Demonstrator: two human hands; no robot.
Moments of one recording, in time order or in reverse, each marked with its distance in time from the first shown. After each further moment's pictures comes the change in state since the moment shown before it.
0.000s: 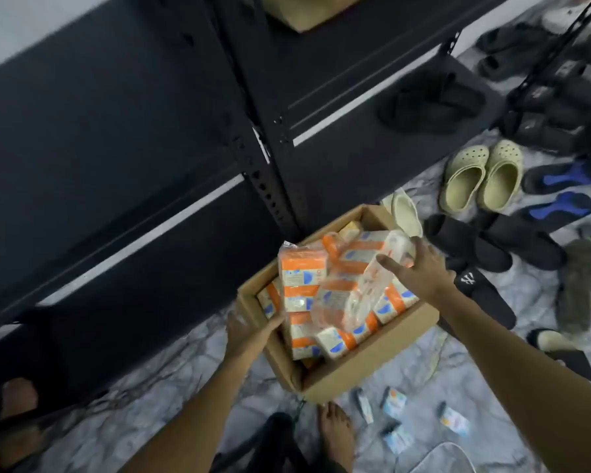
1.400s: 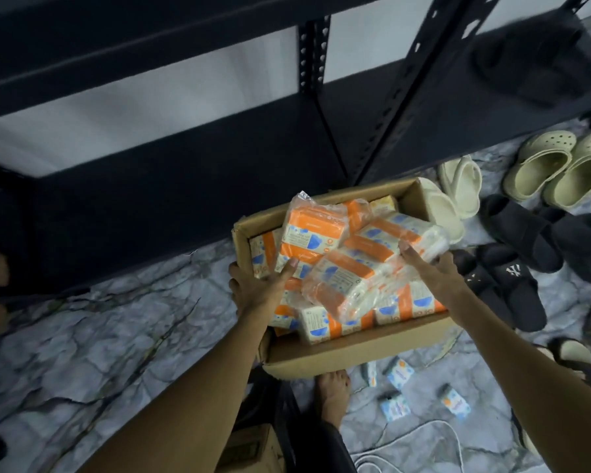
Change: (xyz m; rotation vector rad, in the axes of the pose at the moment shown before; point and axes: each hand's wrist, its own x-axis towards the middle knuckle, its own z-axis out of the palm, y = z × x) left_hand 0.050 -0.106 -0.026 -0.004 0.261 -0.136; right_hand 0.018 0.034 0.174 0.178 -0.102 0.195
